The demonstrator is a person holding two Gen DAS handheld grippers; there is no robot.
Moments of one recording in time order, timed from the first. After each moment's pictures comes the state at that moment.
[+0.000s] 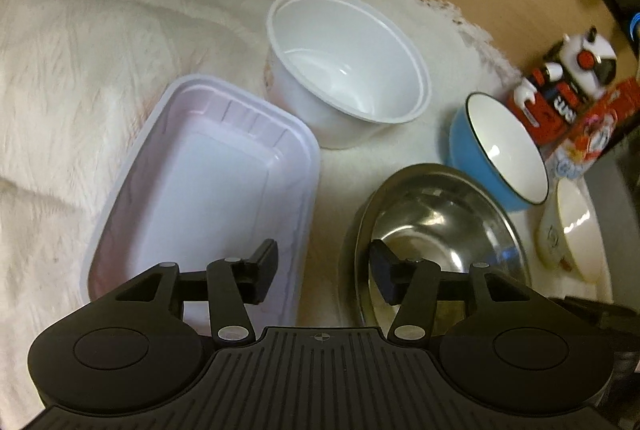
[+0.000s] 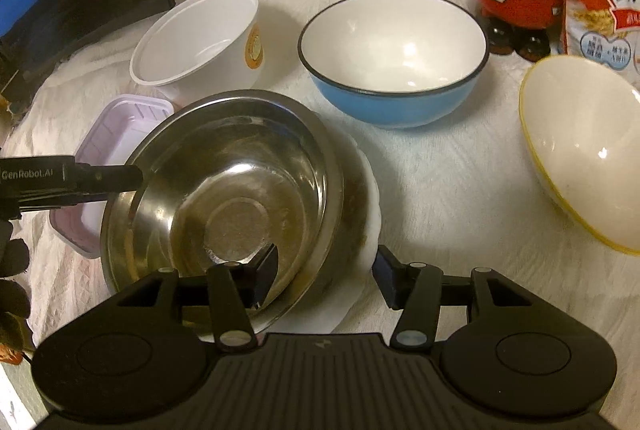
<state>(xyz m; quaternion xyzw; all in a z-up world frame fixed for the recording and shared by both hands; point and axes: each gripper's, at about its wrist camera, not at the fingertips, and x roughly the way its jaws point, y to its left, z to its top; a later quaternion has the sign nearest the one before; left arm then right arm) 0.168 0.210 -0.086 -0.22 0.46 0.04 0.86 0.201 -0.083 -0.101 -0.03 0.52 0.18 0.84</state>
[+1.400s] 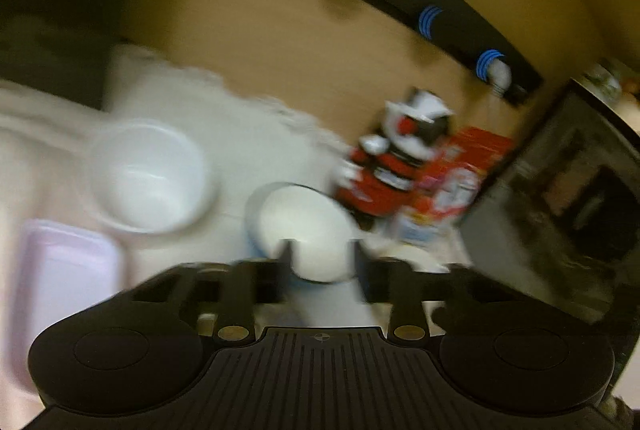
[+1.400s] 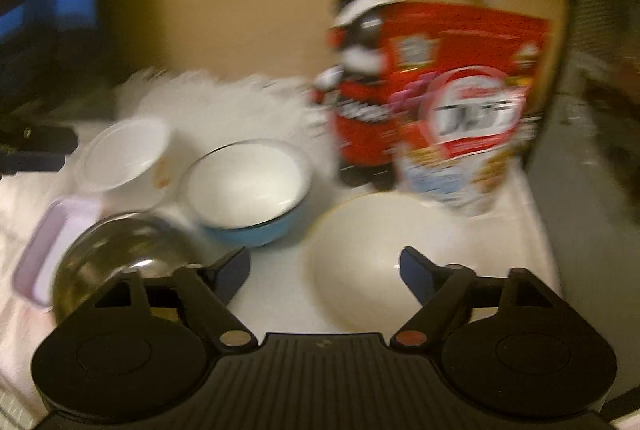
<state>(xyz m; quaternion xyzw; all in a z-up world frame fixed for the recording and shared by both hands) 0.185 0.088 0.019 -0.23 0.33 -0.06 0.91 0.190 -0.208 0.001 -0.09 0.34 0.09 0.93</state>
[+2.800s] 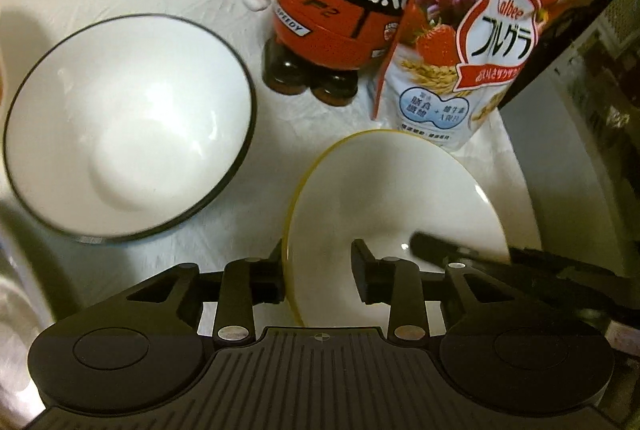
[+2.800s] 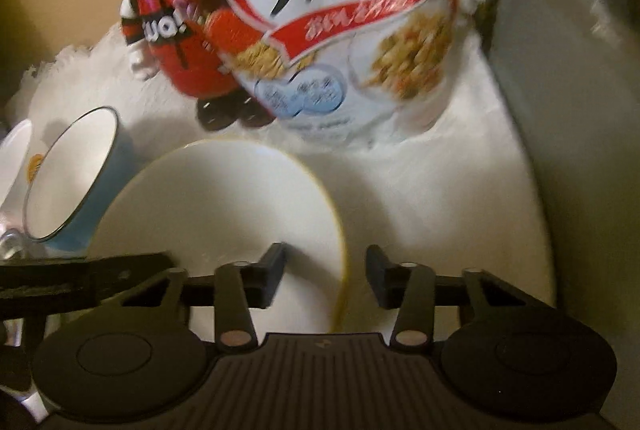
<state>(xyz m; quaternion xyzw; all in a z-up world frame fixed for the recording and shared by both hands) 0.320 -0.067 -0.109 -0.17 0.50 -0.04 0.85 0.310 -0.301 -0.091 0.01 0.49 0.10 0.86</state>
